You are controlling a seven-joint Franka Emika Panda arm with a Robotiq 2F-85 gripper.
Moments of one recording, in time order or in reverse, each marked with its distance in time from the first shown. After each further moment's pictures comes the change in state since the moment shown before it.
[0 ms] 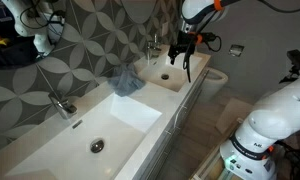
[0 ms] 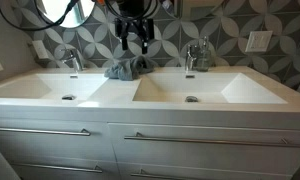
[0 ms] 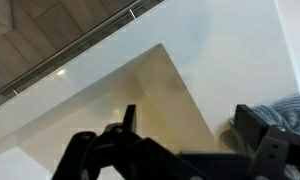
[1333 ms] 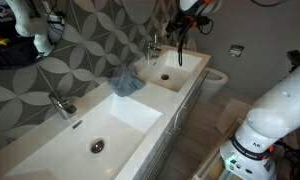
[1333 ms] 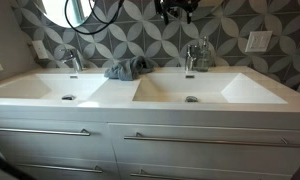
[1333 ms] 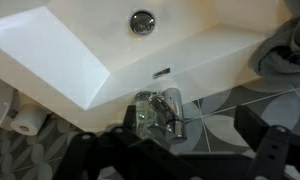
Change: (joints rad) arm -0.052 0.198 -0.083 0.238 -0.066 0.397 -0.133
